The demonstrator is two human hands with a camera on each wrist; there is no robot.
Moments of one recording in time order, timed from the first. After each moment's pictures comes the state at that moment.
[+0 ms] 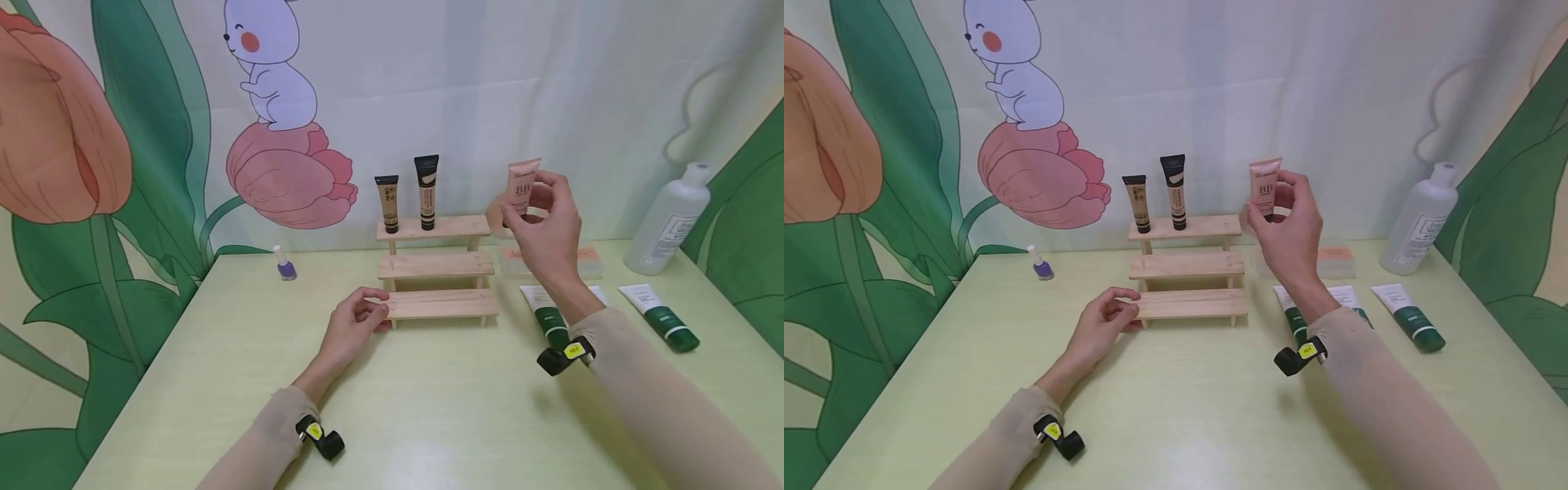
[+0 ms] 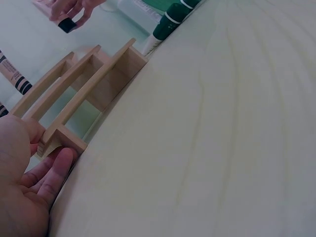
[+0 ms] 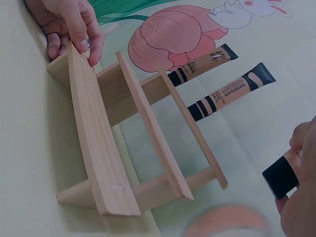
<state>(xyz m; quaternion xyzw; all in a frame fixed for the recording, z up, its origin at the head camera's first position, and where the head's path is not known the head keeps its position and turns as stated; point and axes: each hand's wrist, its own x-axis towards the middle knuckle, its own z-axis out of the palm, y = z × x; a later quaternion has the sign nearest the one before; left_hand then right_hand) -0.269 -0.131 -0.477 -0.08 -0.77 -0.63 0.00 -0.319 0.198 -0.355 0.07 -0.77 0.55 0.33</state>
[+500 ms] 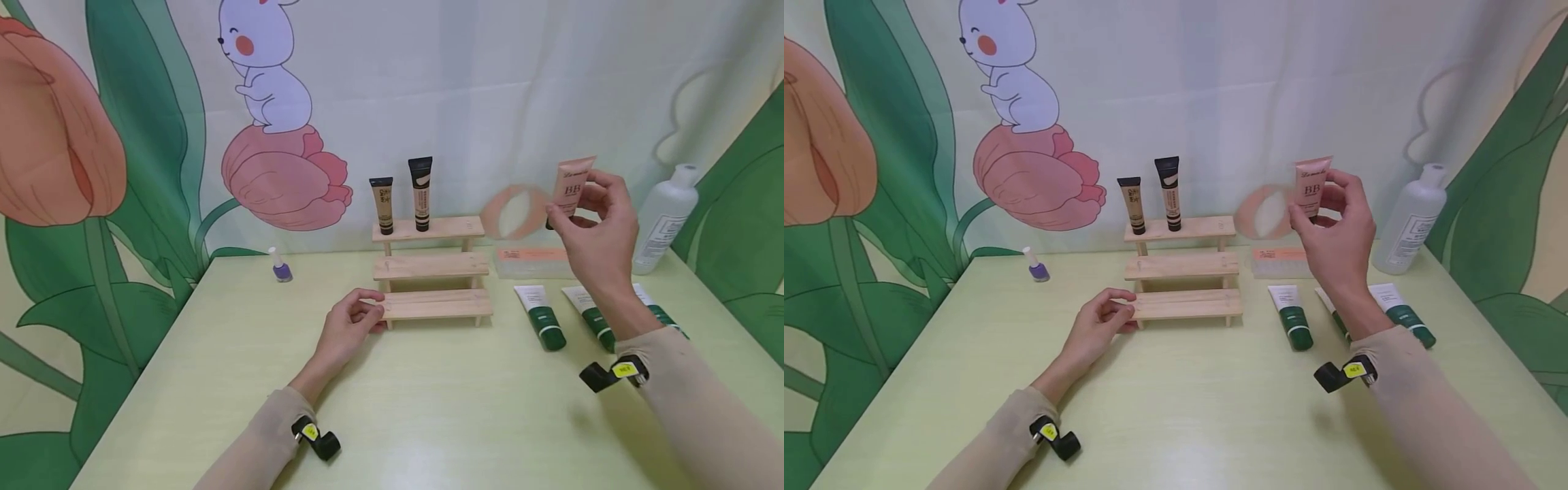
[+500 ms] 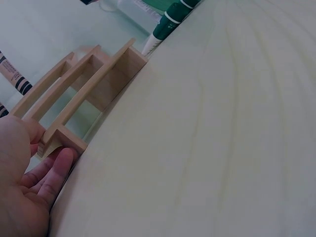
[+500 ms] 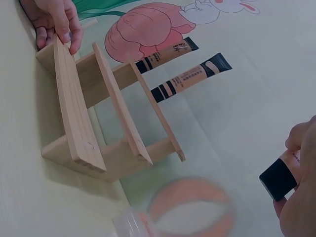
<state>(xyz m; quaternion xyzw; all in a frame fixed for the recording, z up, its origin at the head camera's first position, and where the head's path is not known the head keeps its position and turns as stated) -0.269 -0.130 -0.477 -0.07 -0.77 -0.63 0.00 -0.287 0.253 -0.340 0.02 -0.77 0.53 0.36</state>
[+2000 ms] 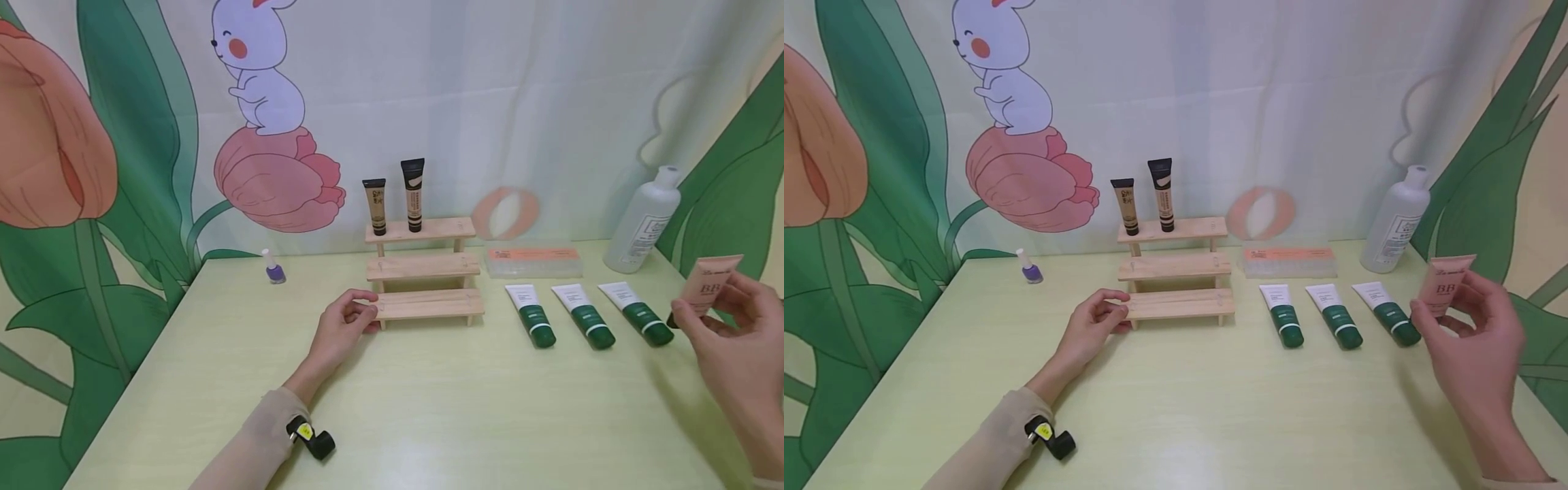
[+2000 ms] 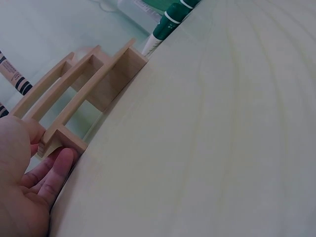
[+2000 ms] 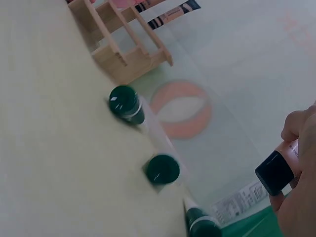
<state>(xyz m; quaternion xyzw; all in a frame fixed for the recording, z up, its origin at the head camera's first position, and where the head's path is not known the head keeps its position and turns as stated) -0.269 -0.129 -0.477 -0.07 -0.78 -0.63 0.00 -0.160 0.379 -0.401 -0.17 -0.79 0.49 0.34</state>
